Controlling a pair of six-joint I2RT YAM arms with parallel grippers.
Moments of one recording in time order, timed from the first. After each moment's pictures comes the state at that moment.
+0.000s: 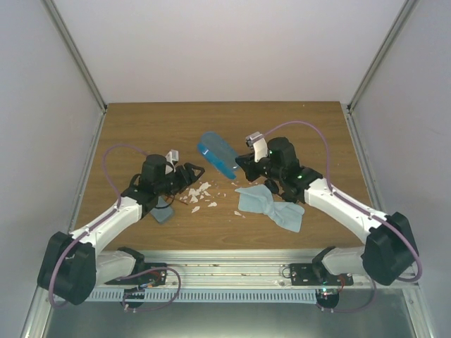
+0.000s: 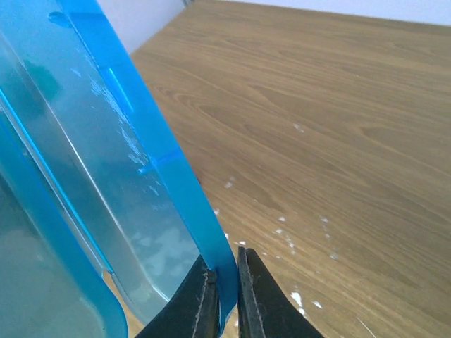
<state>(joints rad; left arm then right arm) -0.36 1.15 0.59 0.02 0.42 -0.96 0.61 1.30 0.91 -0.08 -0.26 0.18</state>
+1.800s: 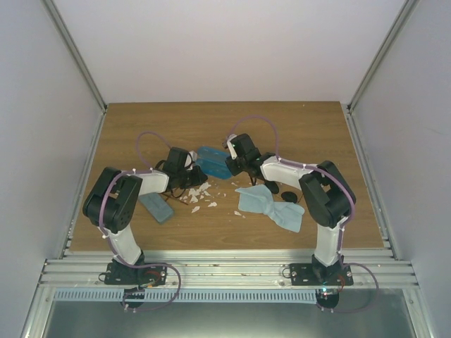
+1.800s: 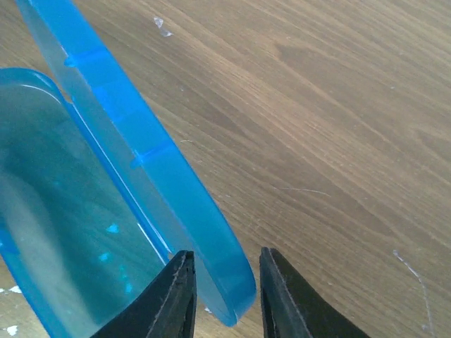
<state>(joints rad) -0.36 1.77 0.82 0.07 0.37 -0.61 0.64 1.92 1.23 -0.11 0.12 -0.04</state>
